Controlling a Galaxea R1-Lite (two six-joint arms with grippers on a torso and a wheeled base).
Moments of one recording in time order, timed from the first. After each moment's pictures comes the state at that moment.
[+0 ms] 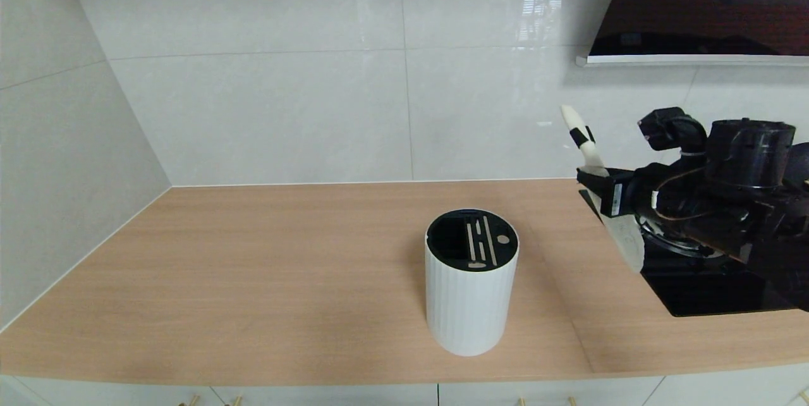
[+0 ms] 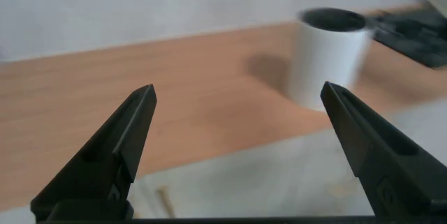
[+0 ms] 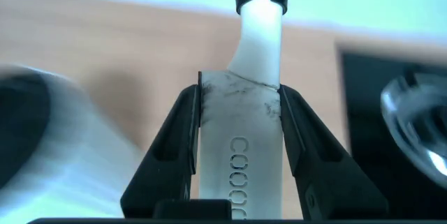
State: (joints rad) left arm -0.01 0.29 -0.31 0.05 -0.32 0.00; right arm 0.30 1.71 -0.82 -0.77 -0.03 -0.02
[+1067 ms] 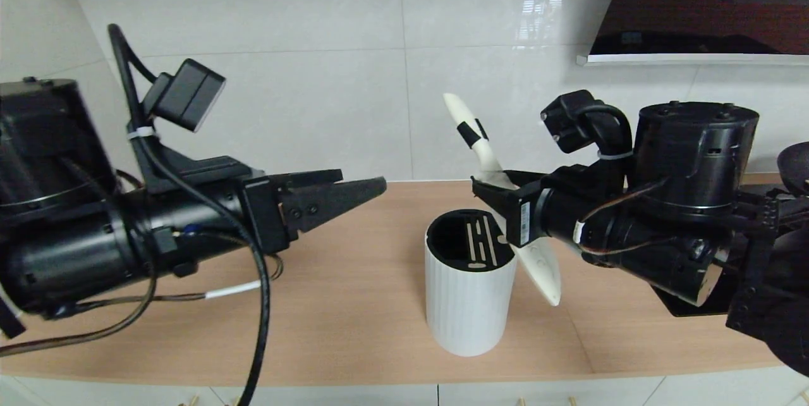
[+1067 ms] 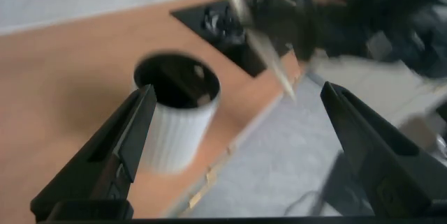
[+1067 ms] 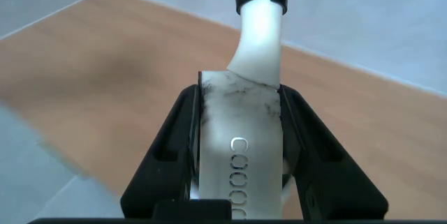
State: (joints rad) left arm -0.46 1.44 -0.77 -0.61 -0.47 -0.32; right arm 0.77 1.68 -0.93 -0.65 -0.18 0.02
